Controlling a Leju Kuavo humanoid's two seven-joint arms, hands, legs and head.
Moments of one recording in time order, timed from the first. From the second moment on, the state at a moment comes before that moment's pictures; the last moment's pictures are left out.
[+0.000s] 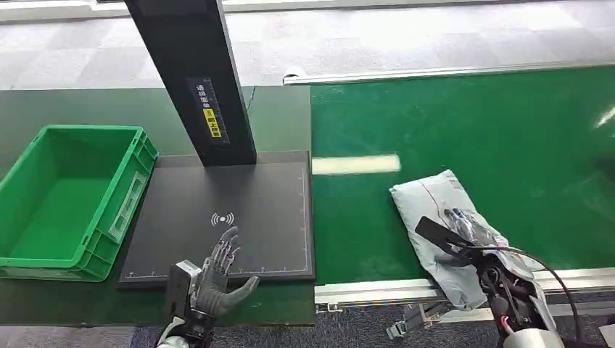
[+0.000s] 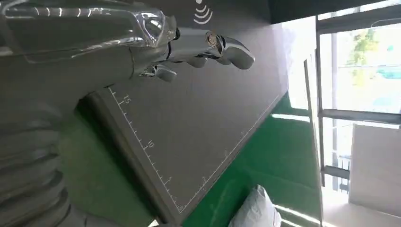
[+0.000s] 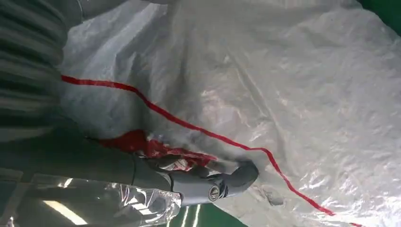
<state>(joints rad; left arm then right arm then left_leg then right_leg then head) 0.04 -0.14 -0.17 -1.35 -0.01 -0.13 -0.39 -0.45 -0.25 0.03 -0.82 0.80 0.13 -0.04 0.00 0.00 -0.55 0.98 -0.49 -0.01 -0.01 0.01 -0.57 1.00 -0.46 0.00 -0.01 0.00</state>
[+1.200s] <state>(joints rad) 0.05 -0.14 -0.18 -1.35 -0.01 -0.11 -0.44 -0.33 -0.15 -0.02 -1.22 0.66 -0.34 -0.37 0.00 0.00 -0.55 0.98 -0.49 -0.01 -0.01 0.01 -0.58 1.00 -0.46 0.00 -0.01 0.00</state>
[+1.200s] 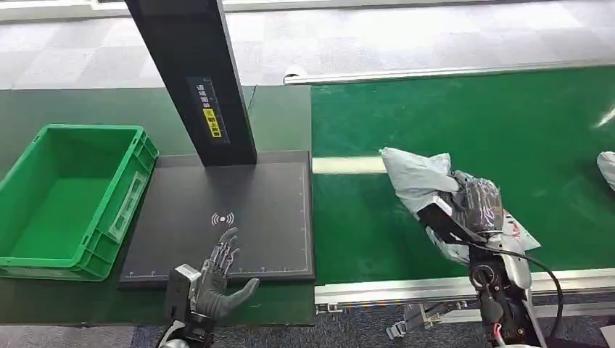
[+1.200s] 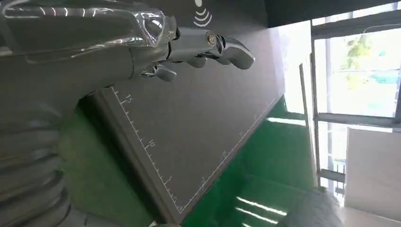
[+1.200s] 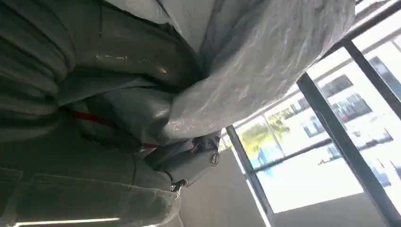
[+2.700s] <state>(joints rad) -0.05 -0.16 -0.23 -1.52 -0.02 0.50 -0.70 -0.70 0.11 0.76 -0.71 0.80 -0.38 -0.57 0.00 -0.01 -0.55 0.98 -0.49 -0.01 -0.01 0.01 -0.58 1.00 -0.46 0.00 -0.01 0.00</state>
